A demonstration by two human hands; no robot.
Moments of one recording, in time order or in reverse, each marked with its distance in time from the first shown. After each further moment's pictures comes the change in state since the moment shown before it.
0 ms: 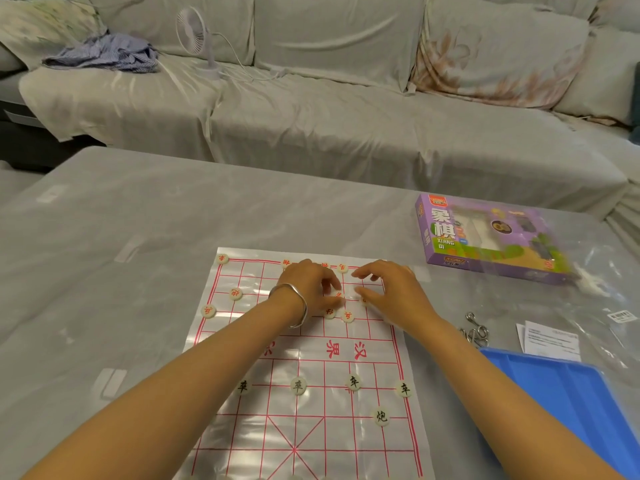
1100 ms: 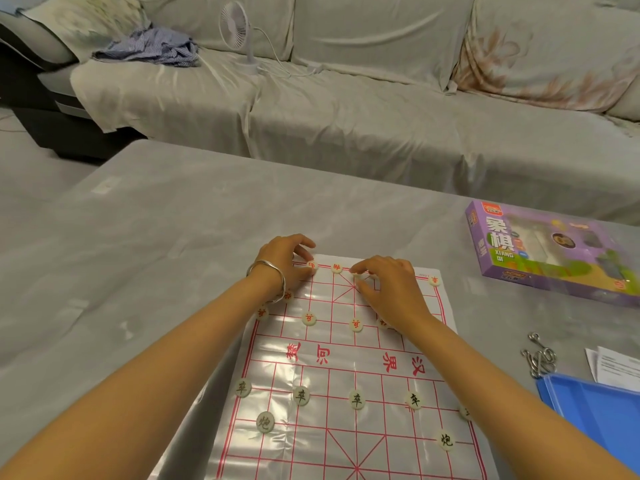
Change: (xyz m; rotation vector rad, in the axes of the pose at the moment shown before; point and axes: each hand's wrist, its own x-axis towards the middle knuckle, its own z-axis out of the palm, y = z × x) left_hand -0.003 -0.105 -0.051 -0.308 0.175 -0.236; right_hand 0.034 -0.067 0.045 -0.003 0.024 -0.050
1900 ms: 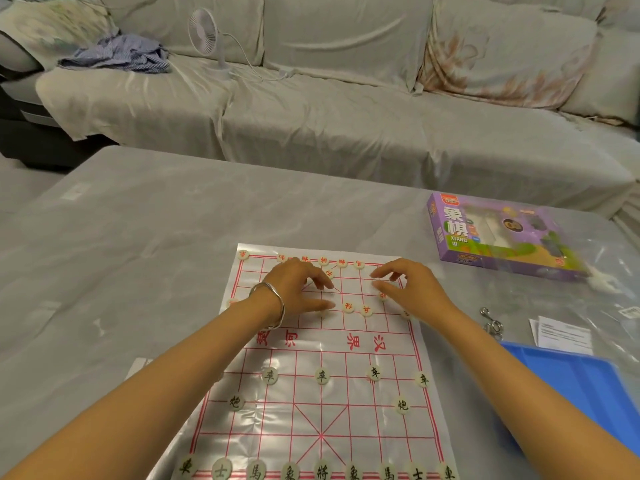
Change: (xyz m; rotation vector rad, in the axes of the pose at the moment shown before) left_hand -0.051 0.045 0.029 0.238 -0.227 0.322; right_hand -0.041 0.056 -0.053 0.175 -0.048 0.147
